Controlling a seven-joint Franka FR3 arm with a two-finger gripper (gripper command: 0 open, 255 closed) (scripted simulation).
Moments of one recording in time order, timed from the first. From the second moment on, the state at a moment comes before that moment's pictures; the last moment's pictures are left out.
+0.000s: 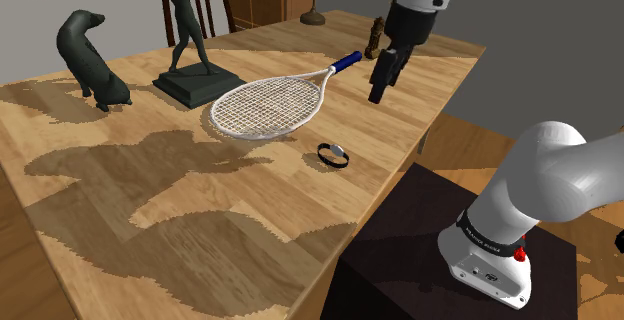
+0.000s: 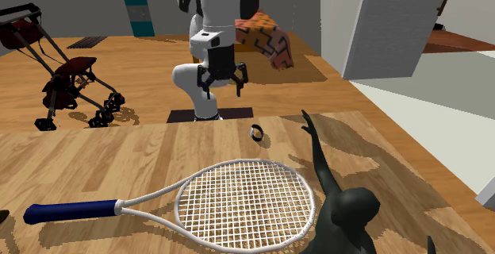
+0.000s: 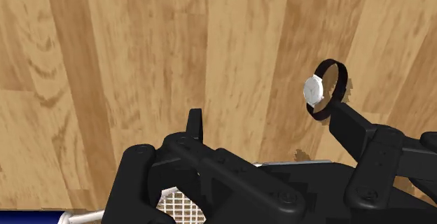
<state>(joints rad) 0.01 -0.82 0.24 -2.46 0.16 1.74 0.02</state>
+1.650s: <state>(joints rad) 0.02 -0.67 0.51 -2.58 0.25 2.09 0.26</state>
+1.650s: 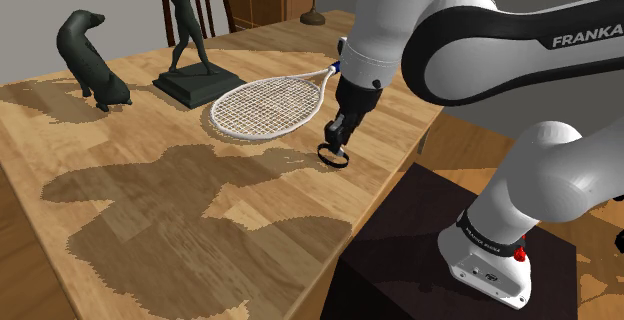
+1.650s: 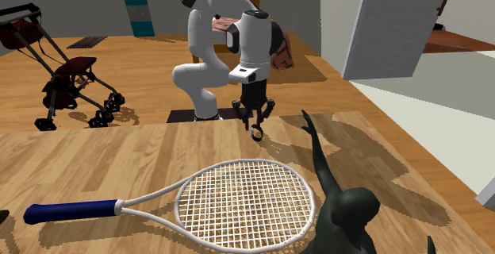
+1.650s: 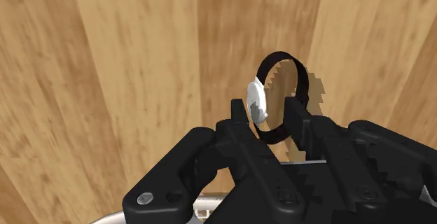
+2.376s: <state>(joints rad) 0.01 -0.68 0.50 -2.56 0.24 2.06 0.26</state>
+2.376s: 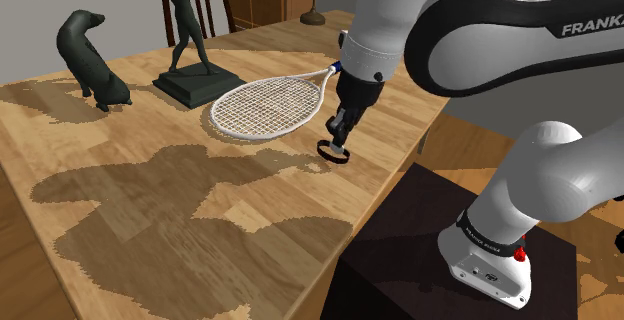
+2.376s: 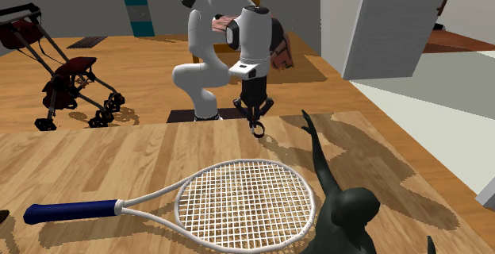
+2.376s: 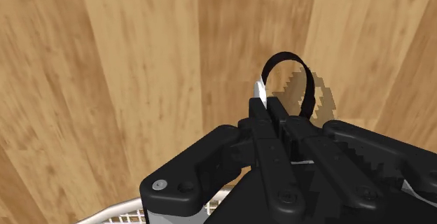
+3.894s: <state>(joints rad) -0.01 -0.69 0.43 -2.27 0.19 1.76 0.25</state>
